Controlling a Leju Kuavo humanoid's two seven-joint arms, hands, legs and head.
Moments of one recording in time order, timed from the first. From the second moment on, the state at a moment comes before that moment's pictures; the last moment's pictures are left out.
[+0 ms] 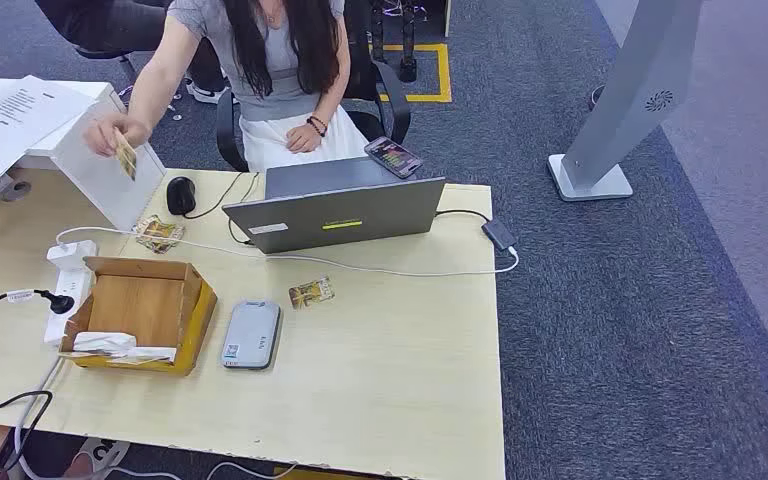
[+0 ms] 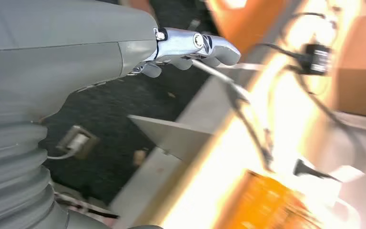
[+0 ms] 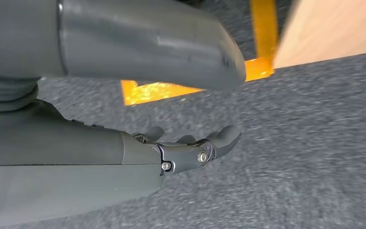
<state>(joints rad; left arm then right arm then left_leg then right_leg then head) 0.29 -0.29 0.82 -1.20 0.30 -0.36 -0.62 -0.01 0.10 -0.43 -0.24 0.26 -0.16 -0.18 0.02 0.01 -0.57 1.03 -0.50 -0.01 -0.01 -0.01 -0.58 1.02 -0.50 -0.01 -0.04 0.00</state>
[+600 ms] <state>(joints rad) 0.29 -0.30 0.67 -1.73 0.23 -0.33 -0.64 -0.01 0.10 -0.35 -0.21 0.46 -0.21 -0.01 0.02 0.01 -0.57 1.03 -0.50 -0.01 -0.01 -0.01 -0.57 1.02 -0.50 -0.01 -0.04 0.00</state>
